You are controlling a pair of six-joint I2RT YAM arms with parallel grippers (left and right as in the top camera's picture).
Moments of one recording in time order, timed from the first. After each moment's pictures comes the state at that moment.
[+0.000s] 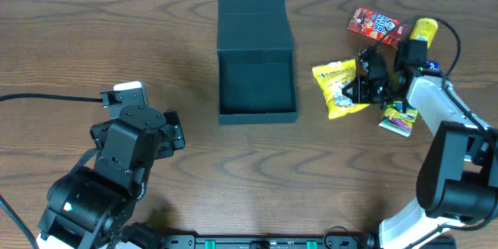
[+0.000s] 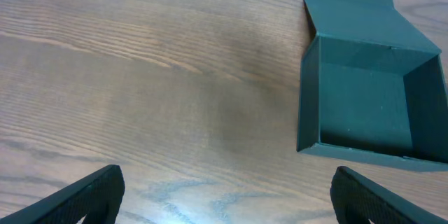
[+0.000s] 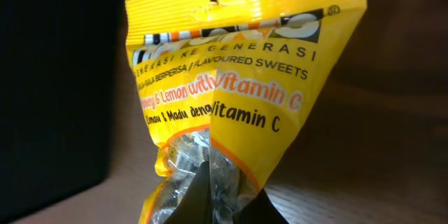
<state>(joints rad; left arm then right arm) -0.49 0.88 1.17 -1.13 -0.43 -0.51 -0.15 1.83 1.15 -0.58 -0.53 -0.13</state>
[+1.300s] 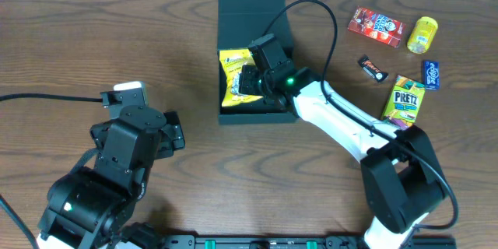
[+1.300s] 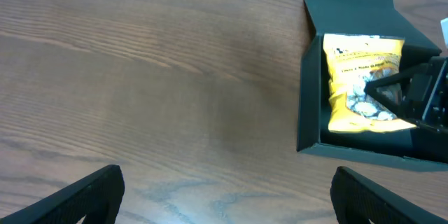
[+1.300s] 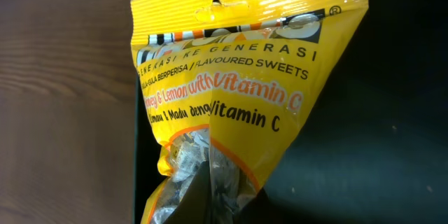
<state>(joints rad) -0.49 0.88 1.17 -1.13 -0.43 -0.51 0.60 1.88 1.31 -0.34 -0.09 0.70</state>
